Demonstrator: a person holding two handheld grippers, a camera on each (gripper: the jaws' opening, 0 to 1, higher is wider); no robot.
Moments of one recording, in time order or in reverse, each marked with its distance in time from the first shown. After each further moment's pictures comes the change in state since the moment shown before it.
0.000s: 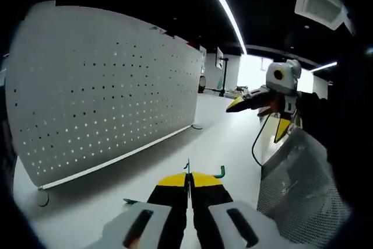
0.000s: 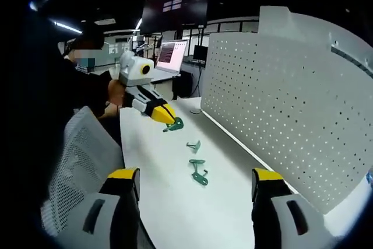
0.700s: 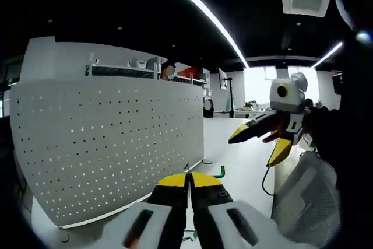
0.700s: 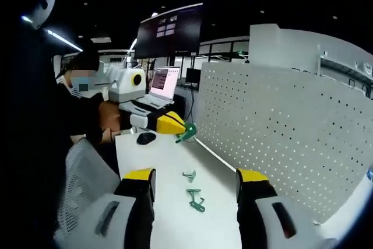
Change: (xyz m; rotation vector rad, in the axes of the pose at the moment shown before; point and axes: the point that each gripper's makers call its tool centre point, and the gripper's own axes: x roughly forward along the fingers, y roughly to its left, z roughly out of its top) left arm 0.007 -0.022 0.086 0.147 -0.193 0.097; right arm -0.012 -0.005 0.061 0.049 -0.201 -0.060
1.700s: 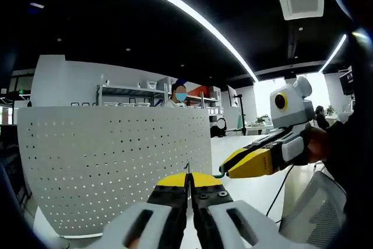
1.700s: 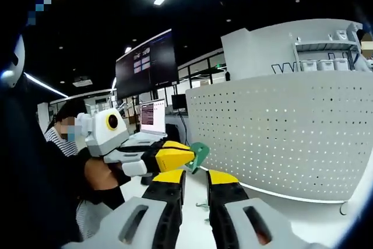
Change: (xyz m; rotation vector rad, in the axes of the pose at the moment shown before) left arm 0.013 -0.017 0.041 0.017 -0.153 0.100; right arm 0.021 0.001 0.039 0.251 -0.147 -0.062
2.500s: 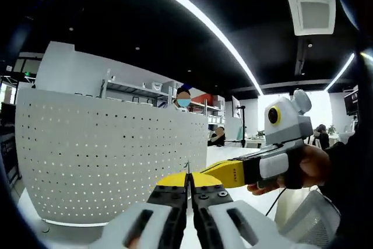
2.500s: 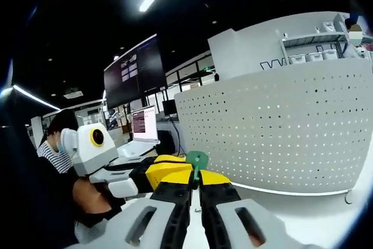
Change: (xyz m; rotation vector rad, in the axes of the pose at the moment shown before) left arm 0.011 -0.014 -0.002 -0.119 -0.041 0.012; right arm 0.011 -0.013 0.002 0.069 -0.031 -0.063
